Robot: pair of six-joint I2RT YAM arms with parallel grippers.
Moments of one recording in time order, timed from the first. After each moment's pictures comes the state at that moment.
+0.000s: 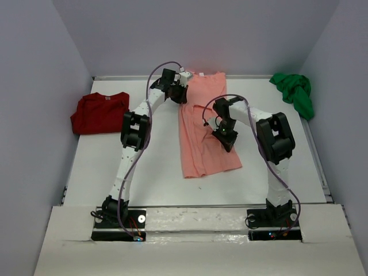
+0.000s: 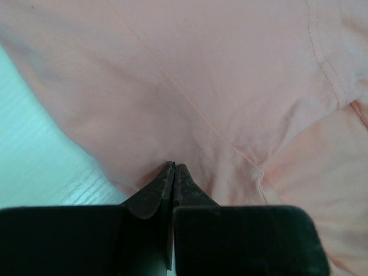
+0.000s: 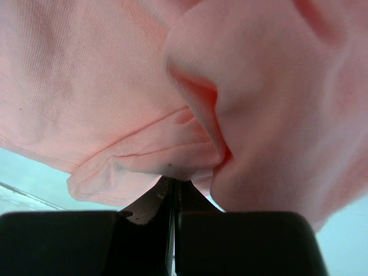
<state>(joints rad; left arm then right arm) -0.33 2.68 2.44 -0.54 0.46 0.15 0.42 2.14 1.62 -1.14 -0.12 -0.43</state>
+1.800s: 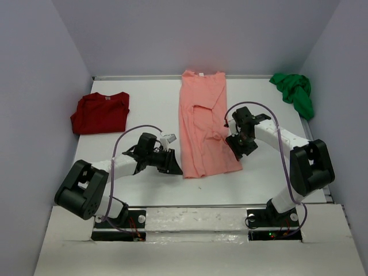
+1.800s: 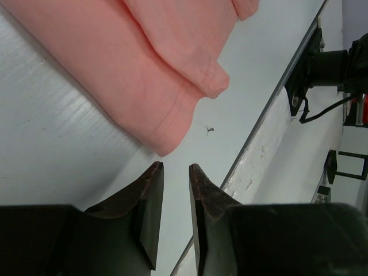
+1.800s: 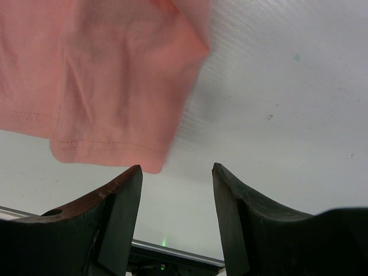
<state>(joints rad) -0.47 1.37 0.48 0.08 0.77 -0.41 0.37 1.60 1.09 -0.88 -0.02 -0.15</state>
